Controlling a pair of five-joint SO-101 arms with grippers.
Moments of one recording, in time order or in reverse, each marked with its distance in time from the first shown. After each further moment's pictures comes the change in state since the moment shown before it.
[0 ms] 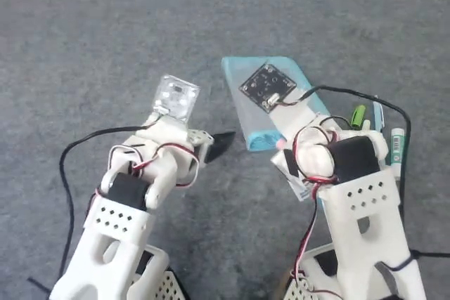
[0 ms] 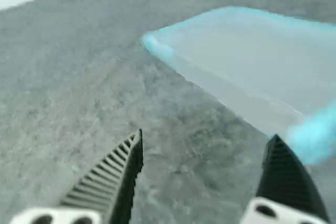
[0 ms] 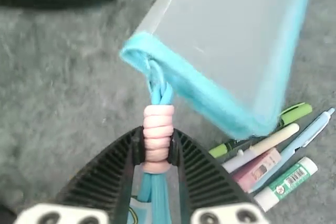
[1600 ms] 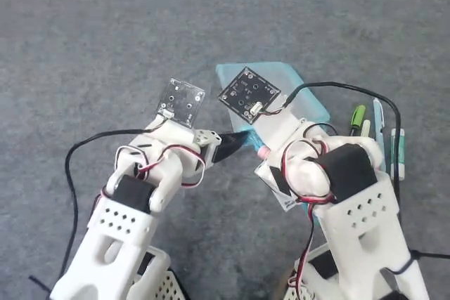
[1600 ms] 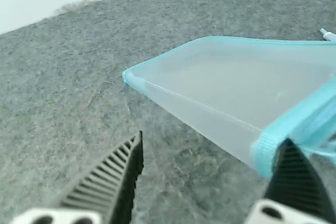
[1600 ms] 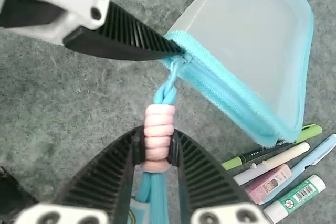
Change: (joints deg) left arm 1.1 0.4 2.5 -7.6 1.1; right arm -9.9 0.0 -8.5 7.8 -4.2
